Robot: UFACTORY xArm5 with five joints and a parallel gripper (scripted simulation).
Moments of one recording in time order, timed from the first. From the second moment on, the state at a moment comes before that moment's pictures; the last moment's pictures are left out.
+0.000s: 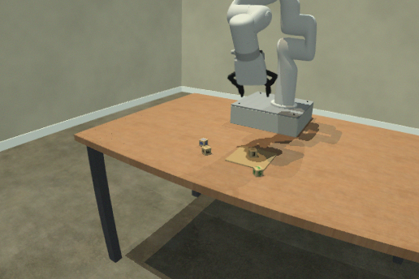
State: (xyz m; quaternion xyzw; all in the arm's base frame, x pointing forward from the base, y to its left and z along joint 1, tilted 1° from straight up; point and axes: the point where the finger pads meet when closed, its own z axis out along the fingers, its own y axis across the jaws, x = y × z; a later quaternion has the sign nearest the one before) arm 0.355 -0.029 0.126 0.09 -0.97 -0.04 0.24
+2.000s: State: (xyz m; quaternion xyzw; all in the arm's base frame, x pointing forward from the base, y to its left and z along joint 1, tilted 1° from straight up) arm 0.446 -0.116 0.038 0.59 -0.80 0.10 -0.08
